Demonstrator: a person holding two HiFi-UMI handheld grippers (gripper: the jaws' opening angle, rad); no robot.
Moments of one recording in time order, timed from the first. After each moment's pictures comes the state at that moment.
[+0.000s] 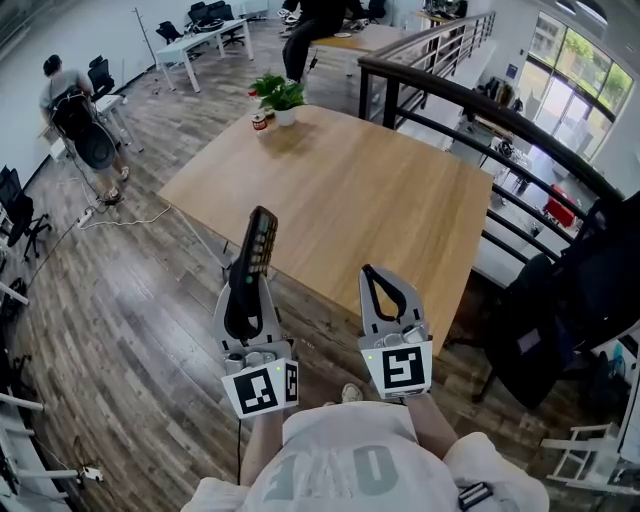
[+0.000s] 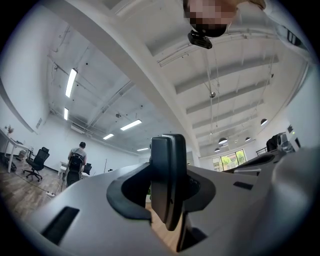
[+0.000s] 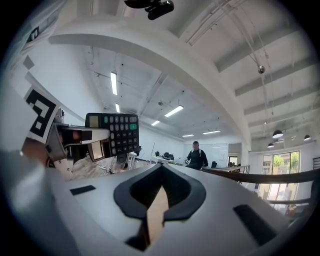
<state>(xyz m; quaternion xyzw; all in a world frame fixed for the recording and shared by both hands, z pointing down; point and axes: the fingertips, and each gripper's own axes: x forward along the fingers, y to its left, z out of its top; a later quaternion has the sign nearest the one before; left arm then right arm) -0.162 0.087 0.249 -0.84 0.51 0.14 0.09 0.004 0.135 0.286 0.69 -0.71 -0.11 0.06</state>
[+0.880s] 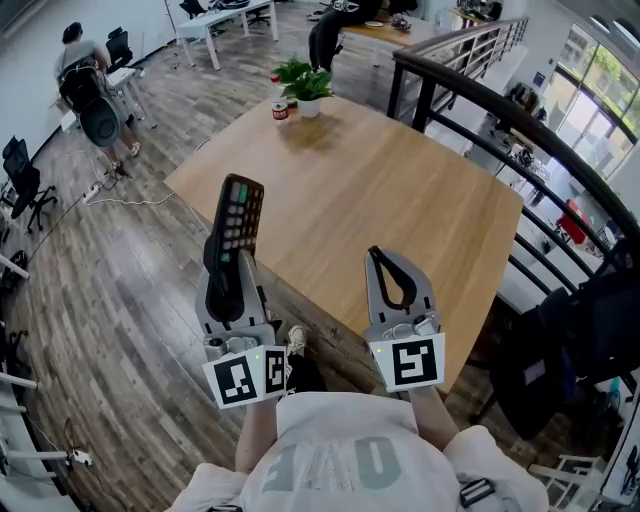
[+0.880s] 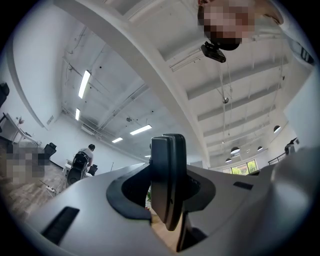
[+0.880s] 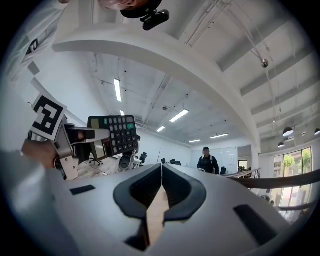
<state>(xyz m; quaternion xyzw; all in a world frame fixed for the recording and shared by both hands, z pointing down) -0.178 -0.015 0.236 -0.81 0.55 0.20 0.07 0.009 0.030 0.270 0.65 -0.74 -0.15 0.01</state>
